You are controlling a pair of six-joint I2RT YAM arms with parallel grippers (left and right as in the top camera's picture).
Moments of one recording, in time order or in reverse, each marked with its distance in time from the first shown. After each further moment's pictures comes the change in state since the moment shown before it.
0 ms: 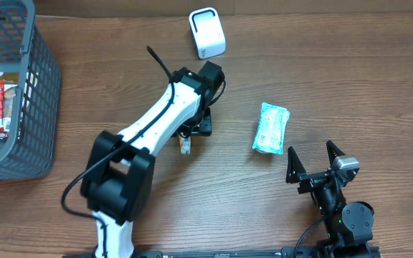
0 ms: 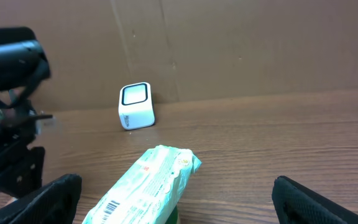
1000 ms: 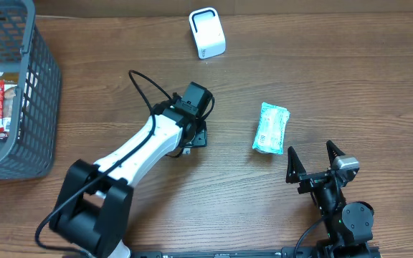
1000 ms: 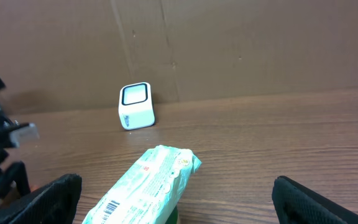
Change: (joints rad) left arm 0.001 -0.233 -0.406 0.406 0.016 0.029; right arm 0.000 0.000 0.000 0.000 0.000 0.000
